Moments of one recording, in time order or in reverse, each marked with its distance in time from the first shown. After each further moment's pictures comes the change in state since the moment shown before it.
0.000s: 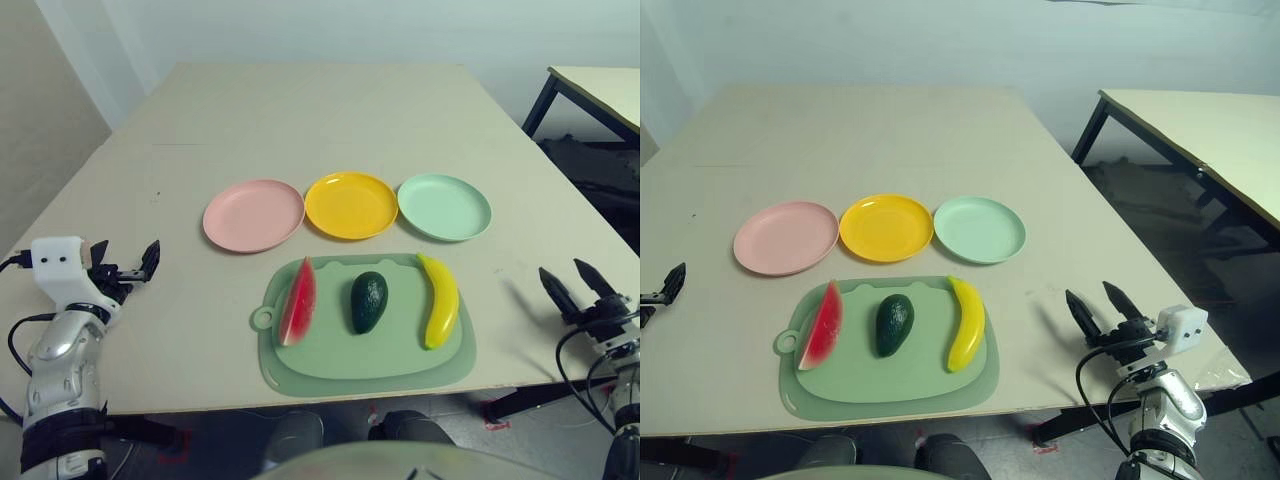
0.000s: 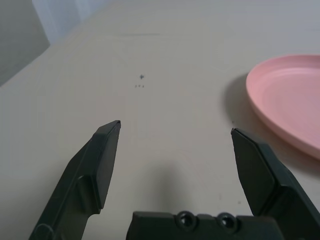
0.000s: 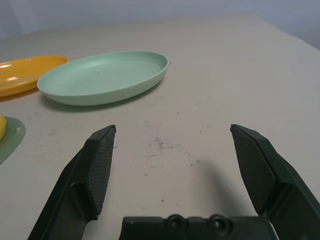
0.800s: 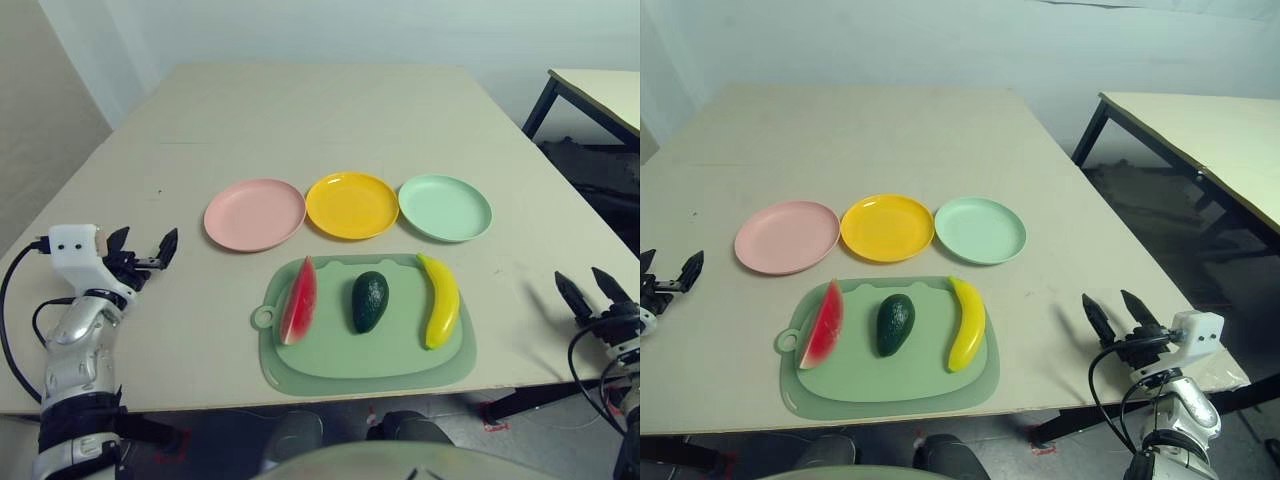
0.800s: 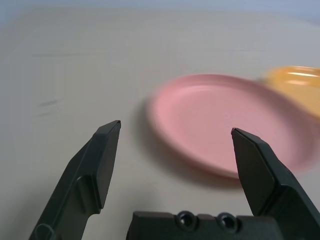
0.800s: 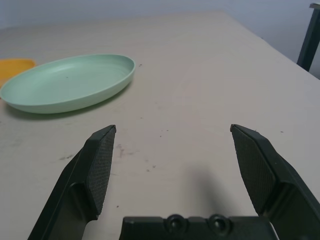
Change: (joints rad) left arm 0.010 -0.036 -0.094 -0.128 -0.128 0.020 -0.284; right arm -0.058 -0.094 -0.013 0.120 0.002 0.016 -0.006
